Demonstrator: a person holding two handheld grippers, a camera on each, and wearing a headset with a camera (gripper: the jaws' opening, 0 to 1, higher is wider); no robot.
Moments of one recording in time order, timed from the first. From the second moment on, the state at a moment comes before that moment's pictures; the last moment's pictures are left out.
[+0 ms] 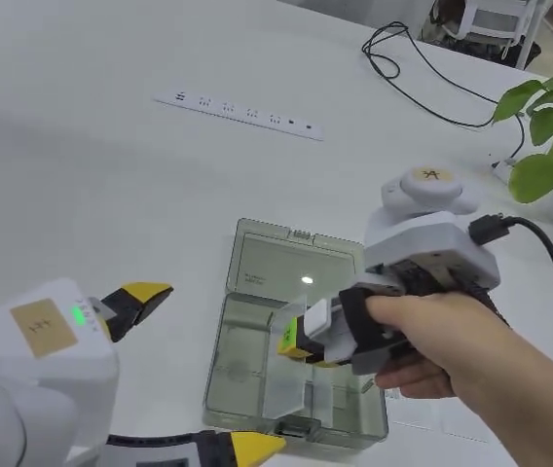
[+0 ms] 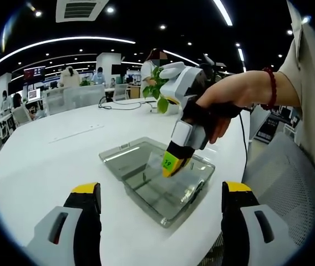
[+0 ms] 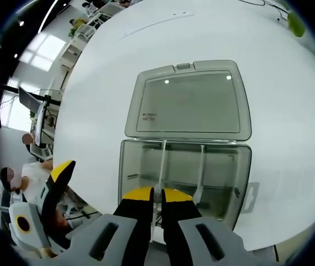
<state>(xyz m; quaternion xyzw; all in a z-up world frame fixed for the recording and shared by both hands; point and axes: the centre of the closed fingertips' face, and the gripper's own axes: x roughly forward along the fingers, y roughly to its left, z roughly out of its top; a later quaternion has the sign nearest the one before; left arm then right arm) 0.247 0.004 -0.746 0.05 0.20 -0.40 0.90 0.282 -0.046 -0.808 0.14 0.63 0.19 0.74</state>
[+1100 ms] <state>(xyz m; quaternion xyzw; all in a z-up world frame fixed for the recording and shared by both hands) 0.249 0.006 -0.741 0.05 0.19 -0.39 0.90 0.284 -0.031 -0.832 -0.16 0.61 0.22 0.75</state>
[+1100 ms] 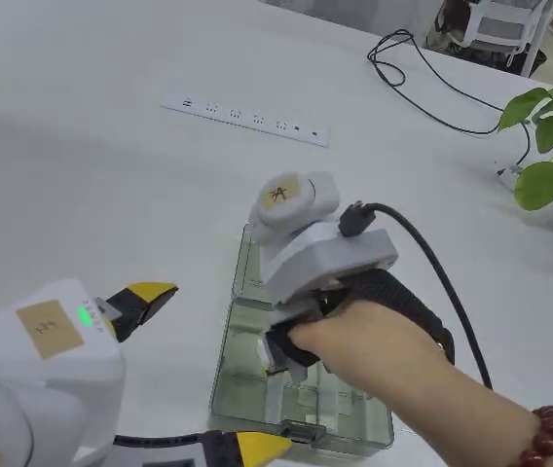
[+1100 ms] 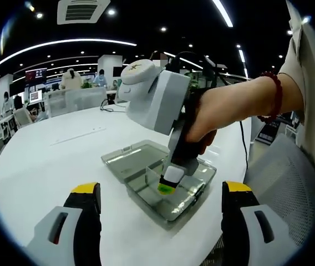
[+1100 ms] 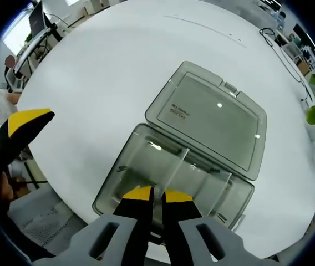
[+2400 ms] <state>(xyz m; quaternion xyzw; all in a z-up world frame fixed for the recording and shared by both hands) 0.252 0.013 -0.730 0.04 0.18 -0.37 0.91 0.275 -0.019 -0.810 -0.11 0.54 0.37 0.75</state>
